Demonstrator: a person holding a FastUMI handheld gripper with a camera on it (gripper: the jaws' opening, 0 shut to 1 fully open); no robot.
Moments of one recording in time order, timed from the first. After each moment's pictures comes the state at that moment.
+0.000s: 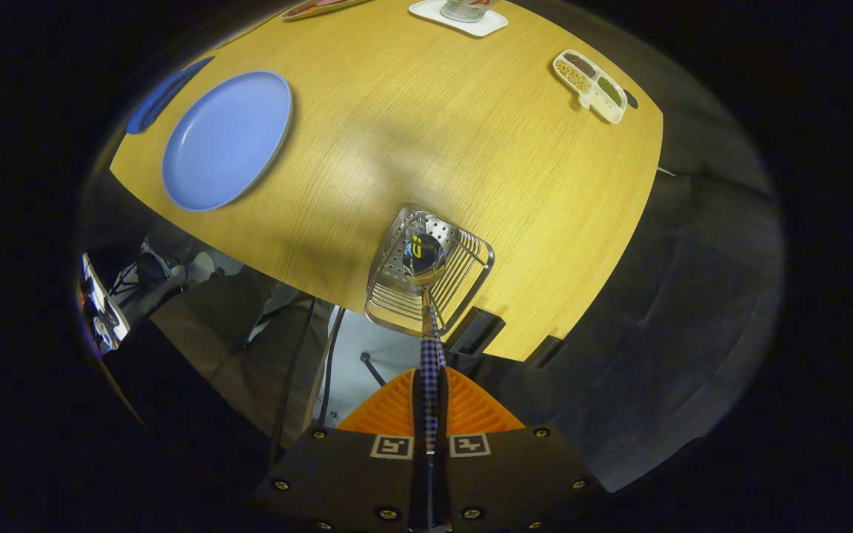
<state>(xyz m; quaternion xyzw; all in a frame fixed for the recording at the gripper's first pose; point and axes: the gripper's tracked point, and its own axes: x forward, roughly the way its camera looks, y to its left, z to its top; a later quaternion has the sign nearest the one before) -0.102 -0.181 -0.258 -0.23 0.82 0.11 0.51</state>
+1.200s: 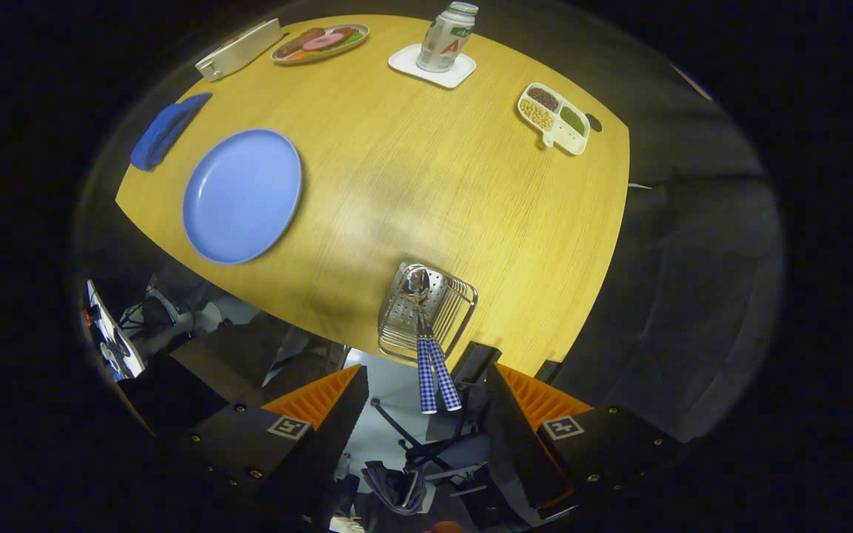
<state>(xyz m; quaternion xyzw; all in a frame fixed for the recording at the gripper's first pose) -0.074 -0.151 -0.222 -0.17 0.74 0.10 0.65</state>
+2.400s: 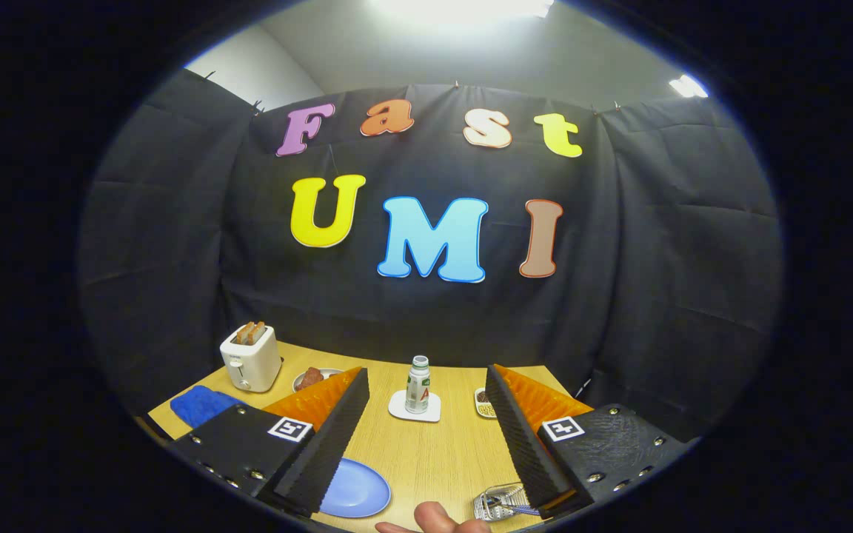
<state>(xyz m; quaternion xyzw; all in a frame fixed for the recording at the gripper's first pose) 0.009 -0.032 -0.017 0.00 0.10 0.00 1.00</state>
